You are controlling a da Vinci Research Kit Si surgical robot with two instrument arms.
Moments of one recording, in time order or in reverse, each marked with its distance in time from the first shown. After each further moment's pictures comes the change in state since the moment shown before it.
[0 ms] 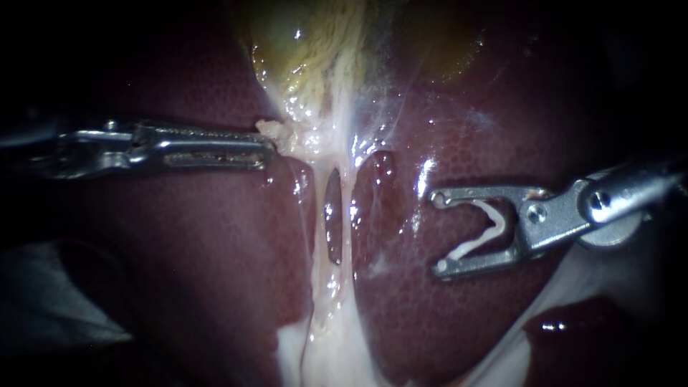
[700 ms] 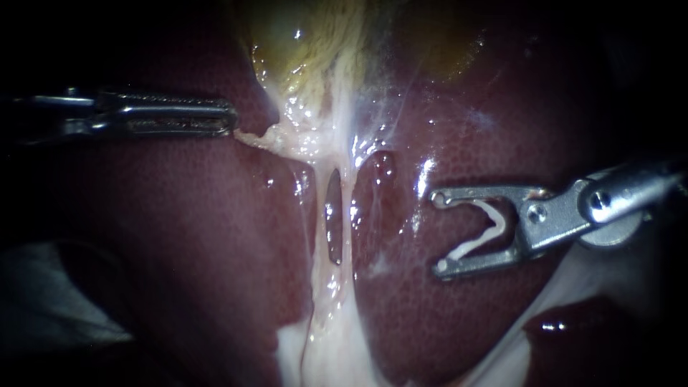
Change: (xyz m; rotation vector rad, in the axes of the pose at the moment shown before) right arm 0.000 0.000 0.000 0.000 0.000 0.001; left arm 0.001 -0.002 -0.003 0.025 0.017 0.015
